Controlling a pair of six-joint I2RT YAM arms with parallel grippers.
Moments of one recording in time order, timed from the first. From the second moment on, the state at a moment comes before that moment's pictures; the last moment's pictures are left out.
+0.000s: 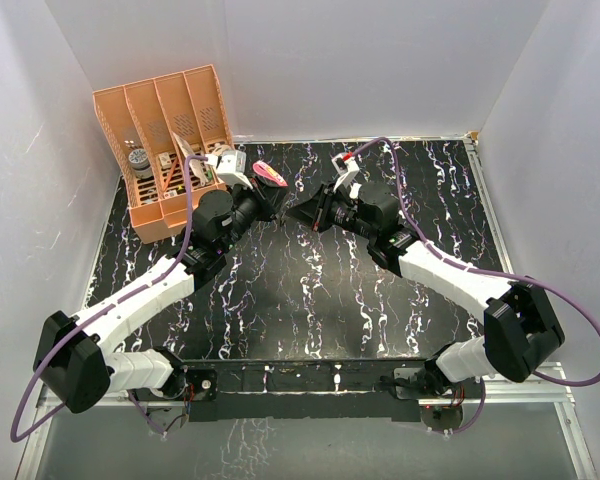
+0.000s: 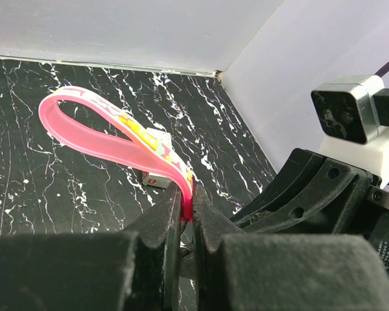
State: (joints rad) left arm -0.66 1.22 0.90 0.29 -0.10 -0.54; right arm 0.61 1.39 0.93 0.38 -0.38 0.64
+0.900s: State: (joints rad) left arm -0.66 1.24 0.90 0.28 -0.09 -0.53; right arm 0.61 1.39 0.94 0.38 -0.37 0.64
